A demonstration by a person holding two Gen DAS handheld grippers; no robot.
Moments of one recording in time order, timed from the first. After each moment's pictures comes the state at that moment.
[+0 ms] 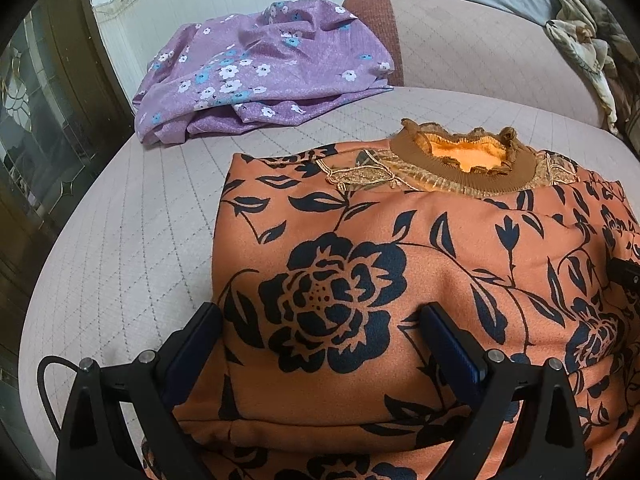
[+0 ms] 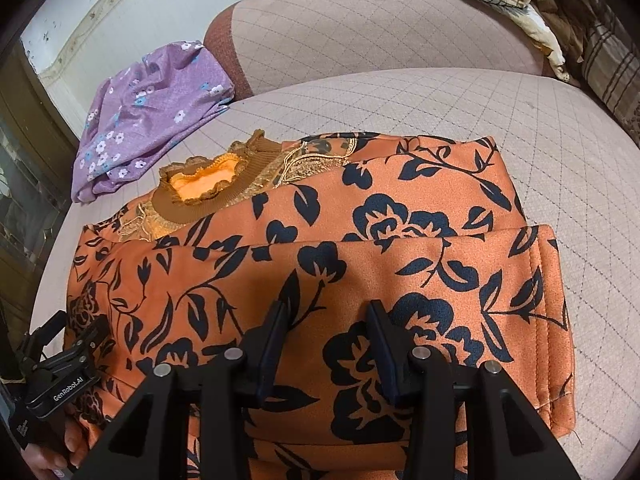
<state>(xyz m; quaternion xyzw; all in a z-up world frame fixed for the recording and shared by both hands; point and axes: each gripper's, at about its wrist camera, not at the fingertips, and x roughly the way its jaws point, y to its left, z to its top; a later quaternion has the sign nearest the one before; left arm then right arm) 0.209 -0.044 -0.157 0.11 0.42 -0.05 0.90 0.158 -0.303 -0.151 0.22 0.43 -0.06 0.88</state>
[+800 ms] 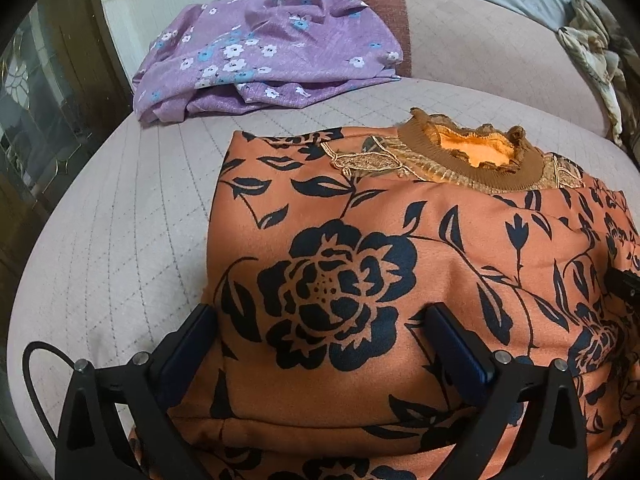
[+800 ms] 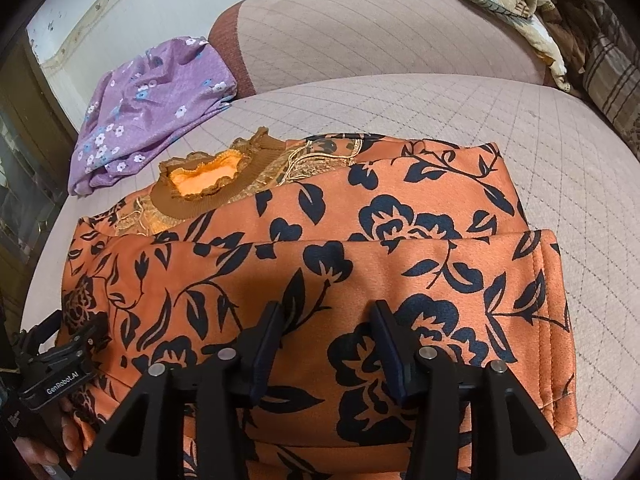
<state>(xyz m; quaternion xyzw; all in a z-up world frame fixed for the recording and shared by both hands) 0.215 -0.037 -0.166 0.09 0.44 -0.05 0.89 0.160 -0.296 -0.151 0.20 0.43 -0.06 0.88</state>
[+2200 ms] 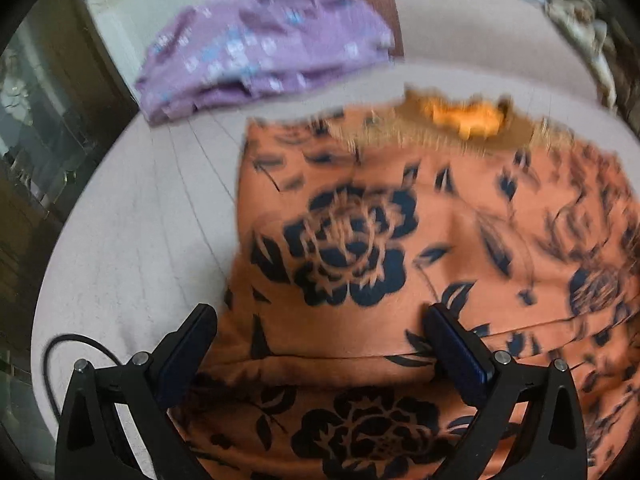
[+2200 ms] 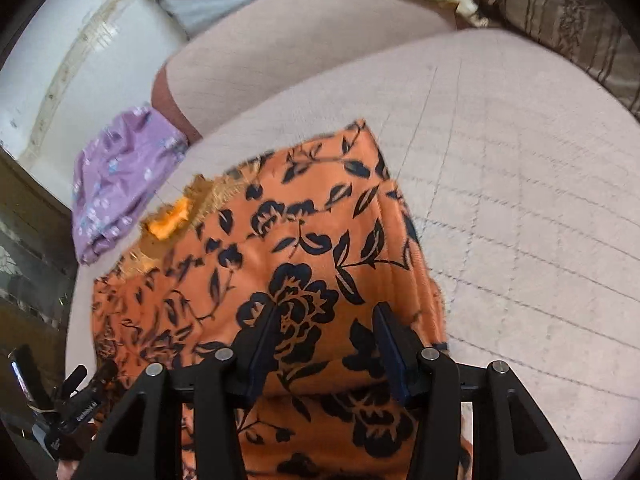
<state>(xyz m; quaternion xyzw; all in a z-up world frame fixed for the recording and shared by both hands) 0.192 -0.030 -0.154 0.13 0.47 -0.05 0.87 0.087 -0.373 -0.149 0.33 0.42 -0.10 0.84</state>
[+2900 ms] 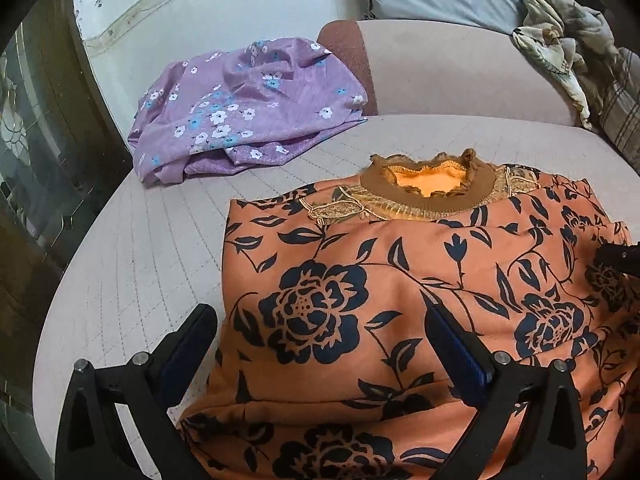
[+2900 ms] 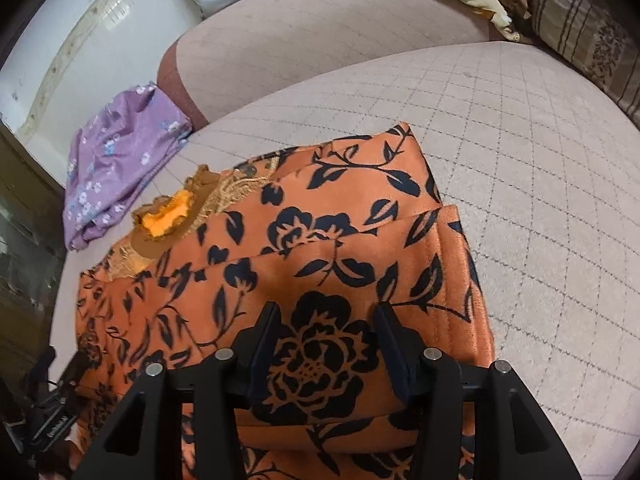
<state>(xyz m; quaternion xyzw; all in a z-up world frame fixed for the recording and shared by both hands) 0.182 -0.052 -0.117 0.14 0.38 -0.08 0.91 0.126 -0.358 -0.147 0.30 0.42 -0.08 0.85</state>
